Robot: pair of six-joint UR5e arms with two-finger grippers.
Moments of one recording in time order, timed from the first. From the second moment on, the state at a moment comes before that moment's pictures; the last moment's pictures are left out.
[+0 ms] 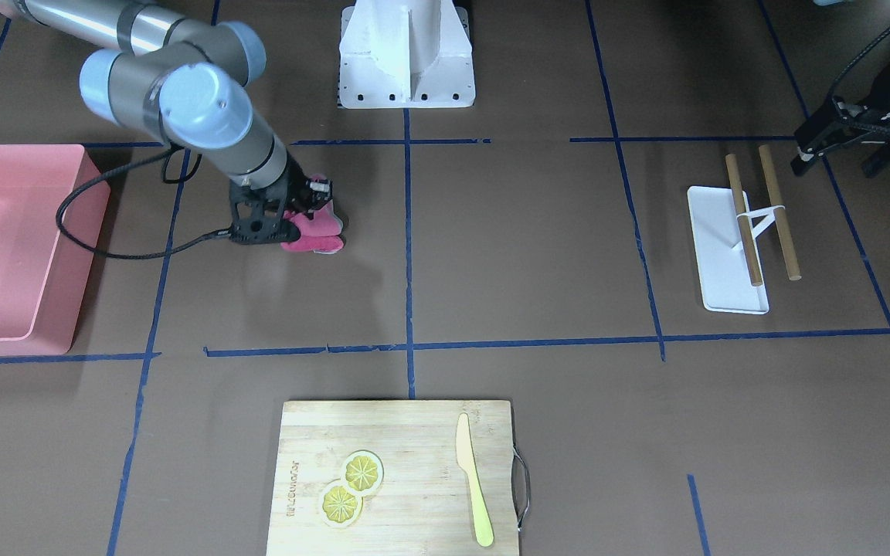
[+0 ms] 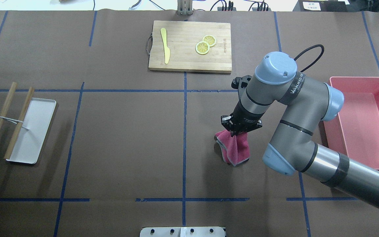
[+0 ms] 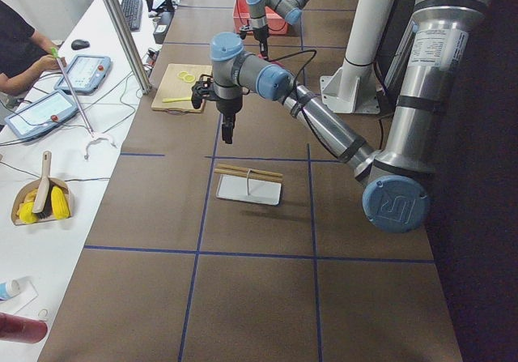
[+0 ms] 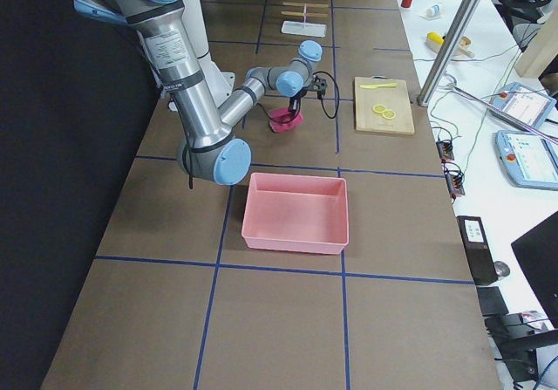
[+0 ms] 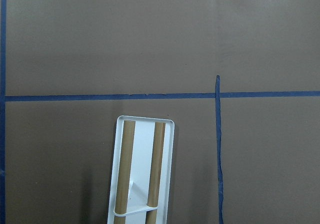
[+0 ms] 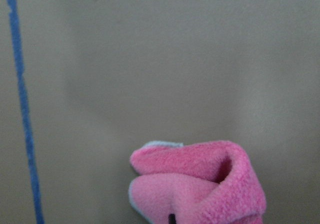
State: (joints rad) left arm -1.24 -1.74 -2.09 -1.31 -2.30 -0.51; right arm 0.65 -1.07 1.68 -1.47 2.22 1.13
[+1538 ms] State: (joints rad) left arm -1.40 -1.71 -1.90 -1.32 -2.30 -0.17; right arm 0.81 -1.11 1.56 -1.46 2.30 1.09
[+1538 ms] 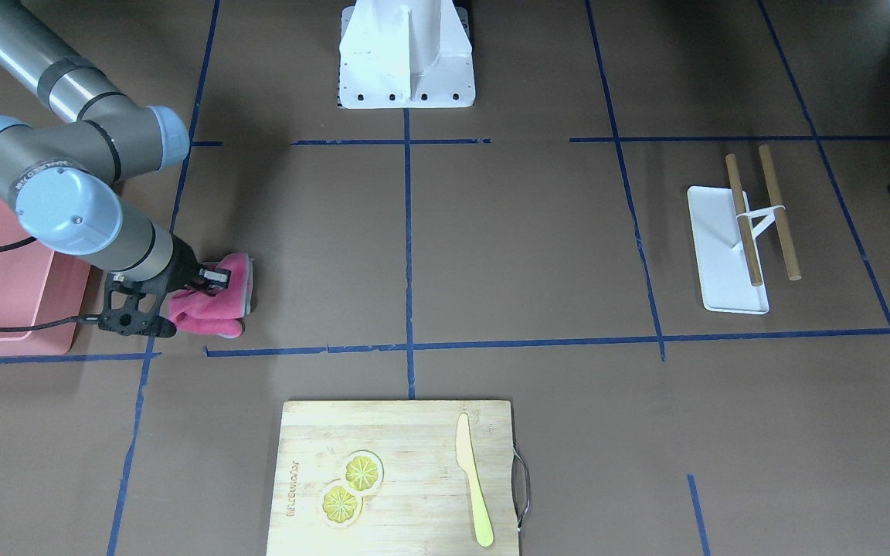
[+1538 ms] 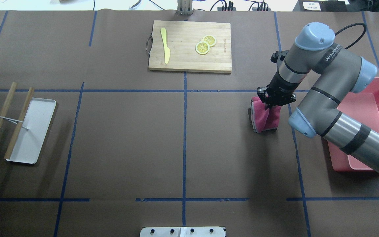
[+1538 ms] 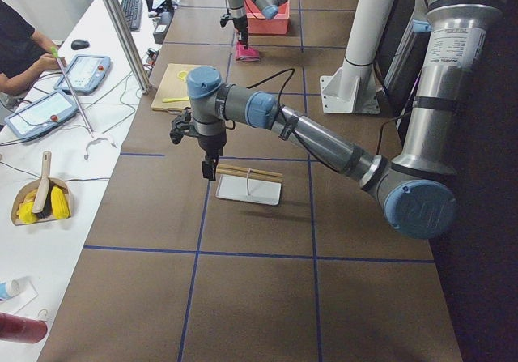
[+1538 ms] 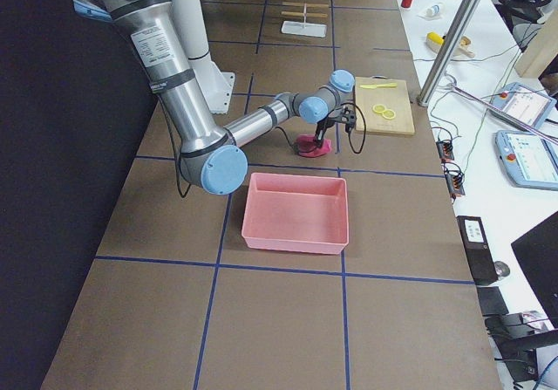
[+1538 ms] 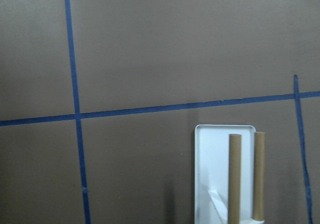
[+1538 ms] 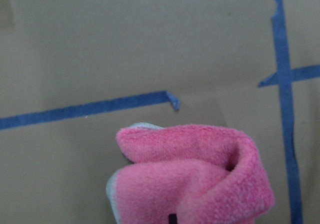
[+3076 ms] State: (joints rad) left arm -1.49 -1.71 -1.61 -1.36 -2.23 0.14; right arm 0.76 -1.16 1.59 -1.45 2.28 1.16
